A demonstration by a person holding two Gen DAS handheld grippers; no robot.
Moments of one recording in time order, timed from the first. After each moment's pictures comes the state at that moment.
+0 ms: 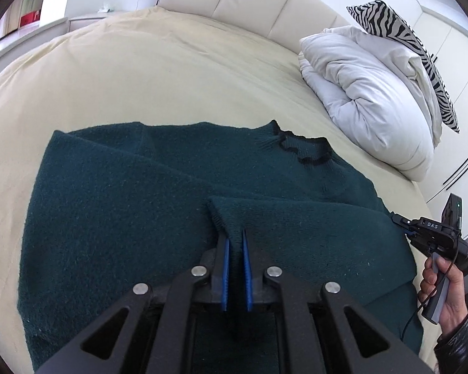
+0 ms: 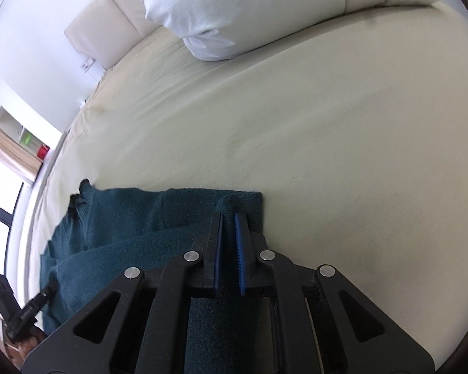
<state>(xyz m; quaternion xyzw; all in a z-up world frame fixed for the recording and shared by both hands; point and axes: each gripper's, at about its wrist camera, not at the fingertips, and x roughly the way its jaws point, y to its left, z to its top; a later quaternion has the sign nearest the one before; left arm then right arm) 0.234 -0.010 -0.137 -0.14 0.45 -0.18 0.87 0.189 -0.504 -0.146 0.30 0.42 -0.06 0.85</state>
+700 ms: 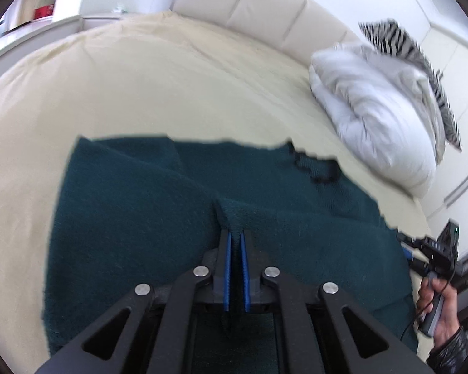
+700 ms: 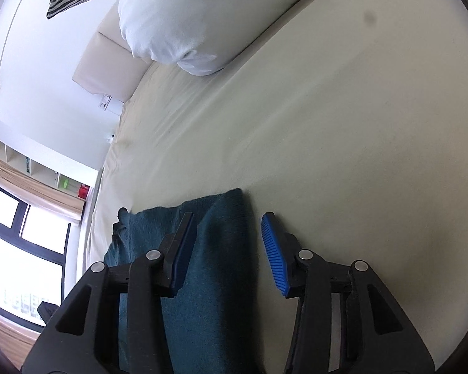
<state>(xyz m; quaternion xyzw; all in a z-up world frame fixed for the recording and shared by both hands) 0.236 0.004 -0.138 -0.15 0.44 -0.17 0.87 0.170 -0.526 -0.160 0.39 0.39 -0.02 0.83</state>
